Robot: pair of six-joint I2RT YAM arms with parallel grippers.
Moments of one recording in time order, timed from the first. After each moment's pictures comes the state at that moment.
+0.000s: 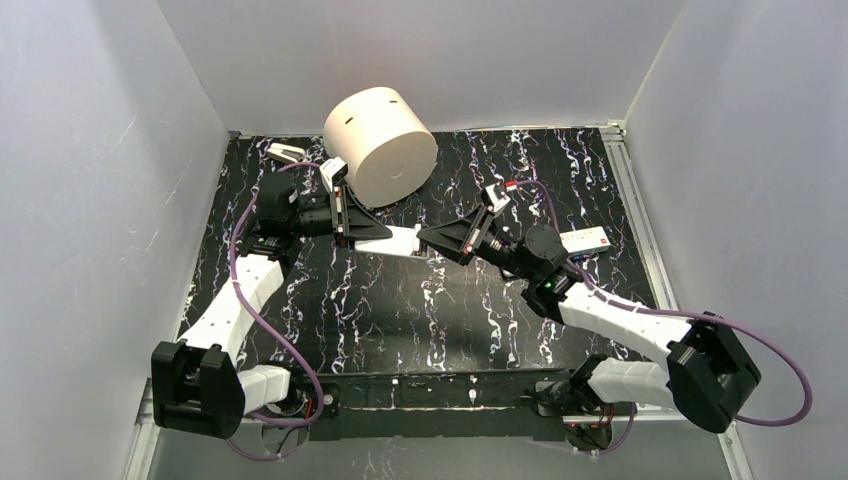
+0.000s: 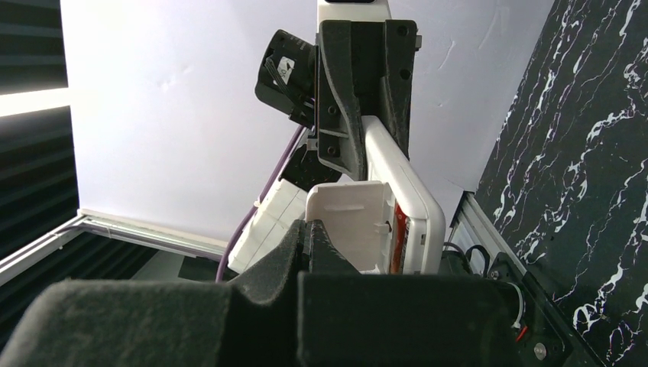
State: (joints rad) left arm -0.18 1.18 0.85 0.10 1.22 -1.12; right arm 0.80 1.19 0.63 0.78 -0.36 1.52
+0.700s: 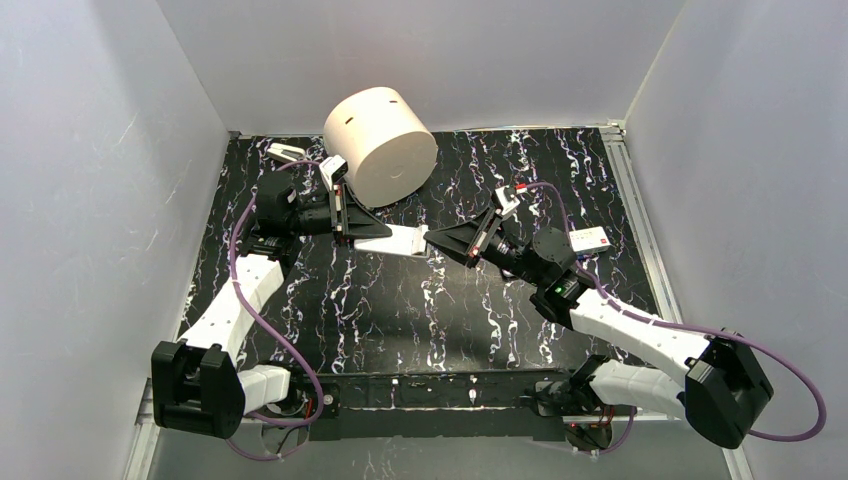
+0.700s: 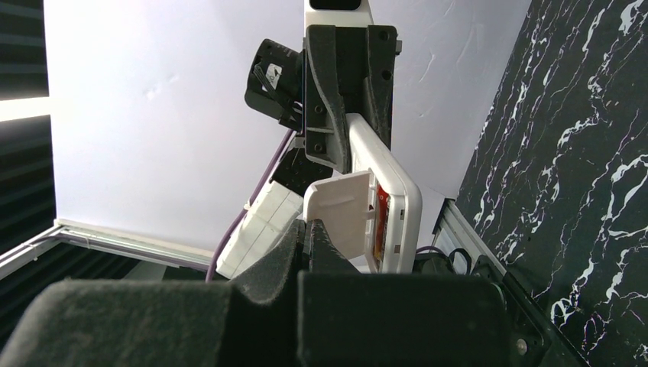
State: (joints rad) left arm -0.18 1.18 0.85 0.15 1.24 -1.16; right arm 0.80 1.09 0.61 0.66 -0.31 1.47
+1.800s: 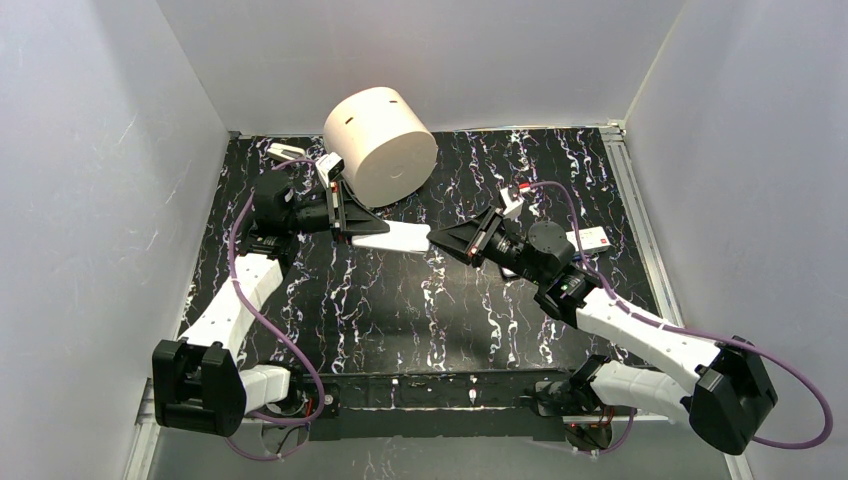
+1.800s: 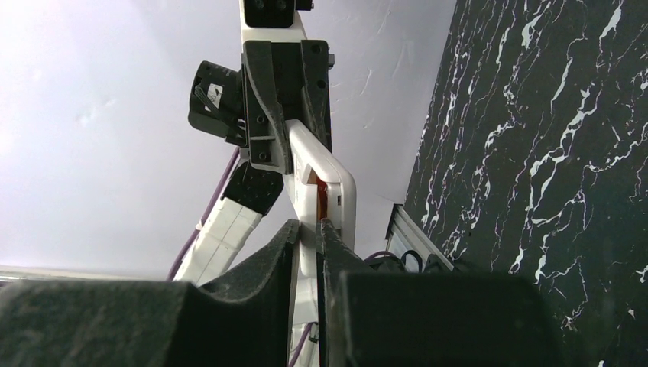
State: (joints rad) left arm -0.16 1.19 0.85 0.20 1.24 -1.20; right arm 0.79 1.05 0.65 0.44 -0.25 1.37
